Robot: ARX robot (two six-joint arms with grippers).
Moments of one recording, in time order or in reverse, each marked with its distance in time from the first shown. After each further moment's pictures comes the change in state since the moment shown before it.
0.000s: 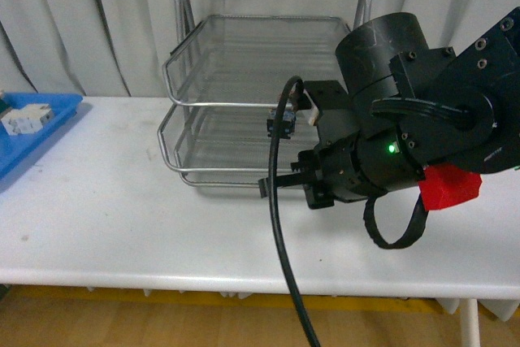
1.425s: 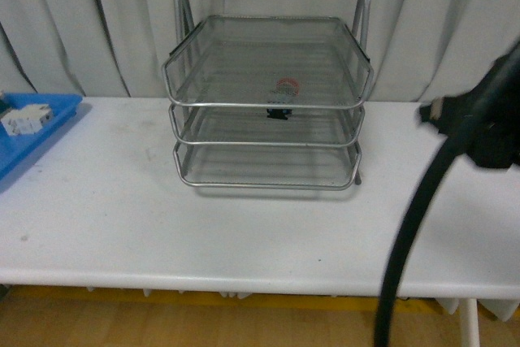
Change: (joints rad) left arm 0.000 0.000 0.000 0.000 -0.001 0.000; right arm -0.130 -0.684 -0.663 0.465 -0.077 0.087
